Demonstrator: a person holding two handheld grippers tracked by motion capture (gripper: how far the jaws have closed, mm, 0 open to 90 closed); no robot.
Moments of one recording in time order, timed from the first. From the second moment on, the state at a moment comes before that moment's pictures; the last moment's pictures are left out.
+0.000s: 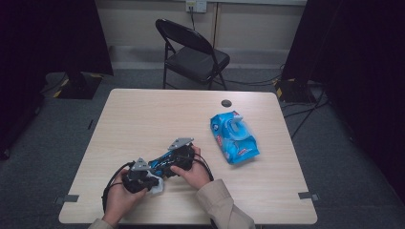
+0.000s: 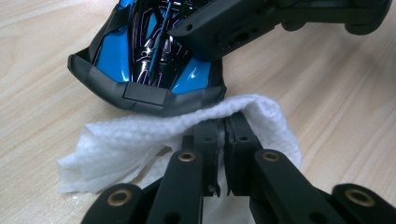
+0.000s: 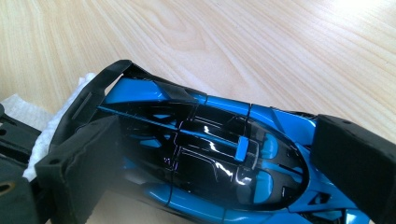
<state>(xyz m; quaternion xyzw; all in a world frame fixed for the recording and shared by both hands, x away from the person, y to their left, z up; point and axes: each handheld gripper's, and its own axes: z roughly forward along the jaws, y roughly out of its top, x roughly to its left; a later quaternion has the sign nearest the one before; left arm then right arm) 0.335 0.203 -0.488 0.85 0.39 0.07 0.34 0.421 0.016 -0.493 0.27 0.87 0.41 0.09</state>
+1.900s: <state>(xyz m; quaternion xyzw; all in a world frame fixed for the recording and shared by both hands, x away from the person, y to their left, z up) 0.341 0.255 -0.435 0.77 0.43 0.11 0.46 0.421 0.017 -0.493 0.27 0.87 0.41 0.09</state>
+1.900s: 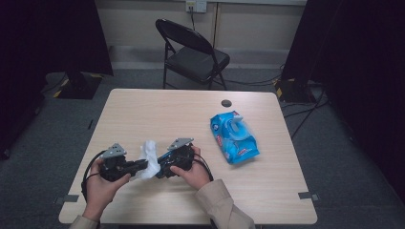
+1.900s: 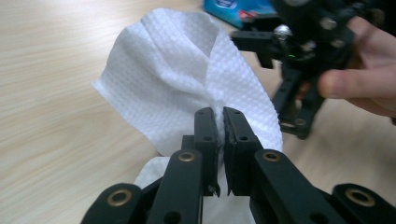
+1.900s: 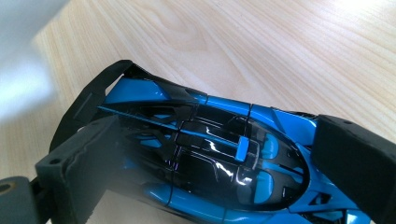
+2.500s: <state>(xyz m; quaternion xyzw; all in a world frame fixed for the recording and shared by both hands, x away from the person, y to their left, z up) 0.368 0.254 -0.489 0.77 0.48 0.15 0.39 0.420 0.018 -0.493 0.27 0.87 0.41 0.09</state>
